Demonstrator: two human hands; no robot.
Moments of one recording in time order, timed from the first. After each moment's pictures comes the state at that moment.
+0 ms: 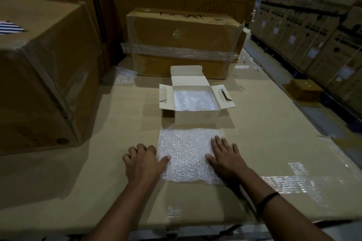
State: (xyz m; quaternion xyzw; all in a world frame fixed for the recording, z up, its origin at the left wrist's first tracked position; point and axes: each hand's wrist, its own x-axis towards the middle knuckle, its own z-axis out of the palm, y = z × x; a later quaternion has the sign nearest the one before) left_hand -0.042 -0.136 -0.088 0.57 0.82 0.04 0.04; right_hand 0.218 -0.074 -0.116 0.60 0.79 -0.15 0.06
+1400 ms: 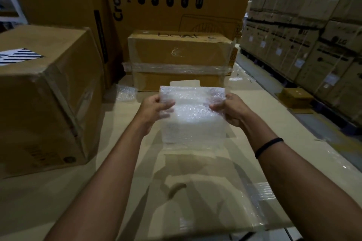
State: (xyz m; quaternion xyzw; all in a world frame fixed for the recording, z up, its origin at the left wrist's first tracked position) left_hand -0.075 -0.046 0.053 0.48 0.48 0.53 0.51; right_hand 0.177 0.002 0.059 0.45 0.47 -0.60 -0.45
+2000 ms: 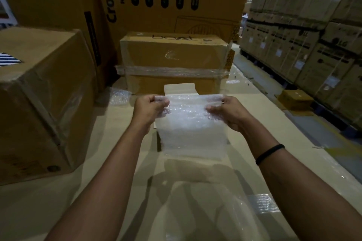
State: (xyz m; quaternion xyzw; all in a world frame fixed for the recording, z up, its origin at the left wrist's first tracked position) left_hand -0.046 -0.014 0.056 0.46 0.53 0.57 0.42; right_hand 0.203 0.024 0.059 0.47 0.53 -0.55 -0.43
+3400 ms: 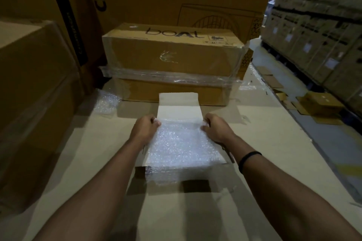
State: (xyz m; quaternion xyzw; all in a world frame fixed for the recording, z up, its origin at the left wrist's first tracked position) left_hand -0.037 0.153 -0.038 0.53 0.75 0.32 0.23; right_hand 0.209 0.206 -0.027 0.60 0.75 -0.22 -0.16
